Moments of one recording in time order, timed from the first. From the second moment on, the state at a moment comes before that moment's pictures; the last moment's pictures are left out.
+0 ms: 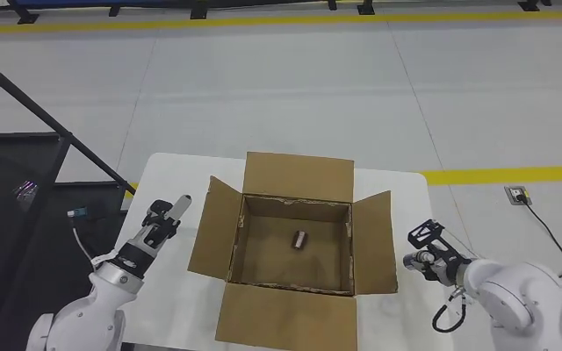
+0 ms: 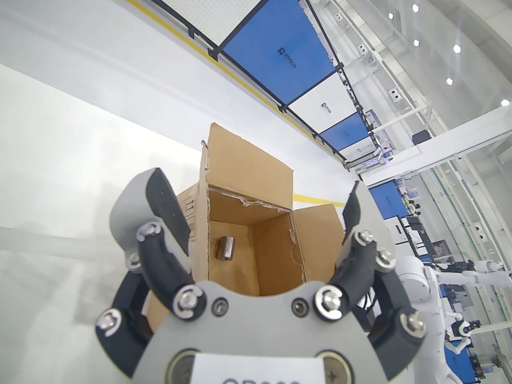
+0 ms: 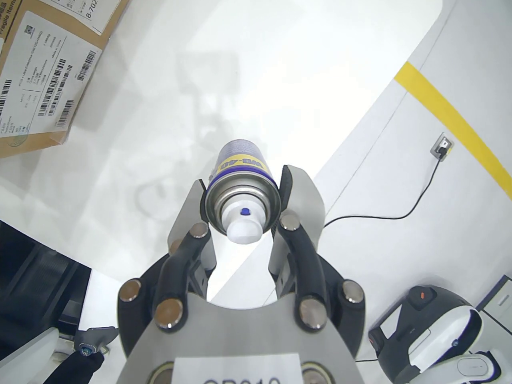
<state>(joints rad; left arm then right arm) 1.40 -1.20 -1.72 -2.09 0.29 -0.01 -0.46 -1.21 -1.11 1.65 -1.82 -1.12 -0.49 1.23</state>
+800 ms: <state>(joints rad) 1.39 -1.19 -1.72 -2.09 0.29 0.01 -0.47 -1.16 -1.09 1.58 -1.67 -1.12 -0.47 1.18</state>
